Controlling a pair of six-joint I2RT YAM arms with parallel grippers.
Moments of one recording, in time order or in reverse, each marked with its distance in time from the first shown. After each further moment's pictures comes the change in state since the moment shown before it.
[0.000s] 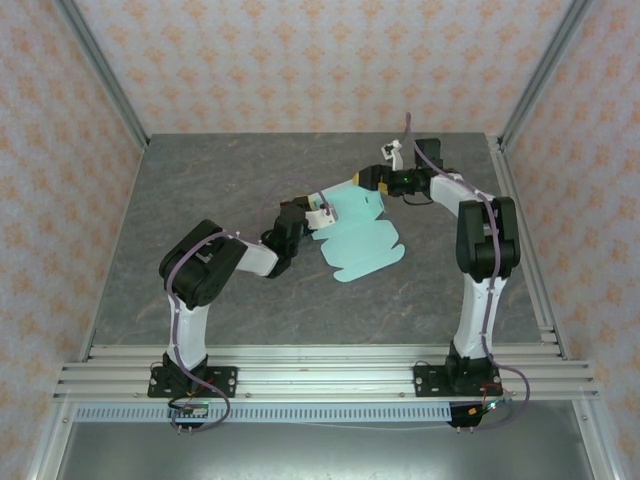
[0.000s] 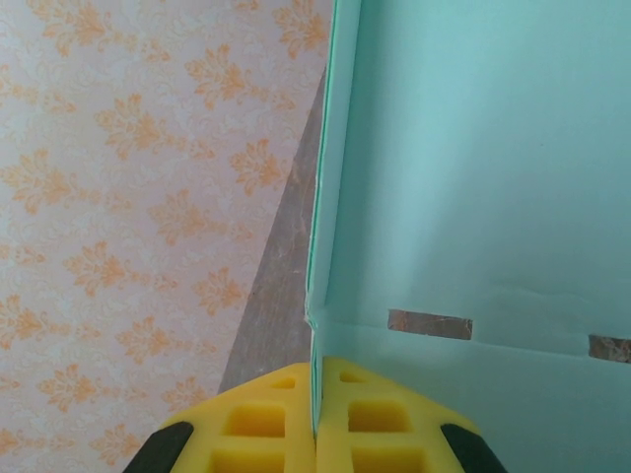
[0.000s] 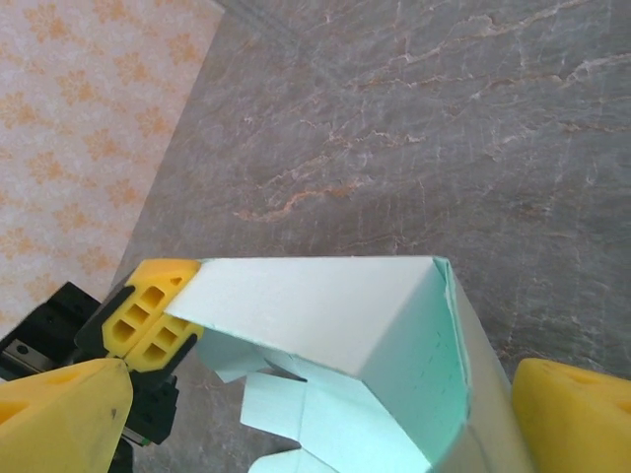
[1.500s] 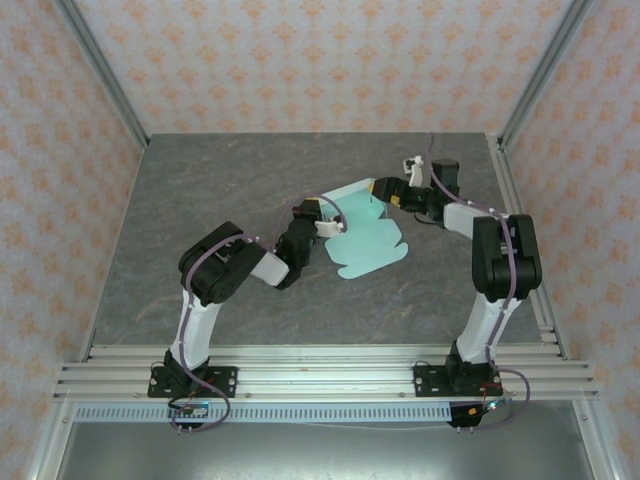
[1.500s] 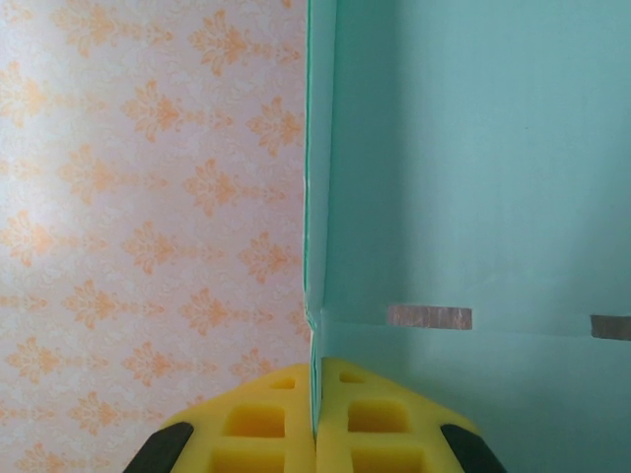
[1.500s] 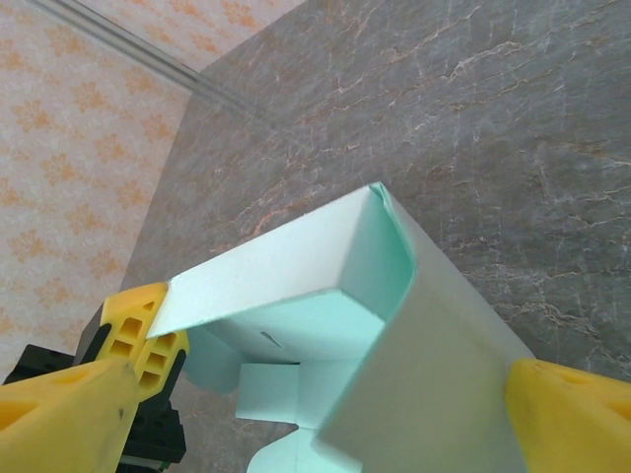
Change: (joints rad) left arm -0.085 0.108 -0.010 0.285 -0.125 0.318; right arm -0.053 -0.215 -0.404 0.393 0.105 0.230
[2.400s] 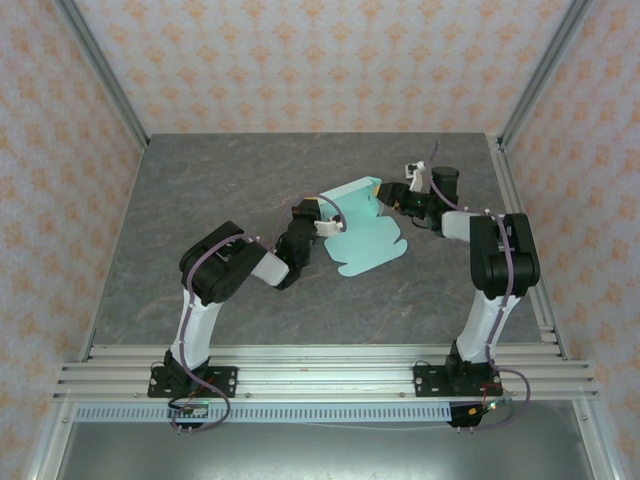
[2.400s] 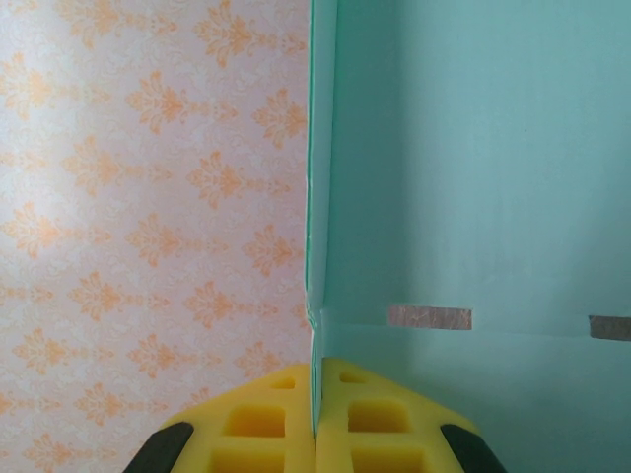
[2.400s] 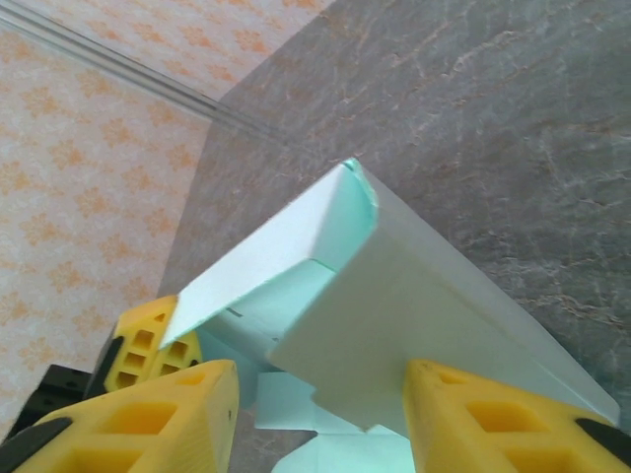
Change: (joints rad) left arm 0.000 0.005 0.000 0.019 -0.011 0.008; right arm 0.000 0.033 -0.073 0.191 -0.006 0.151
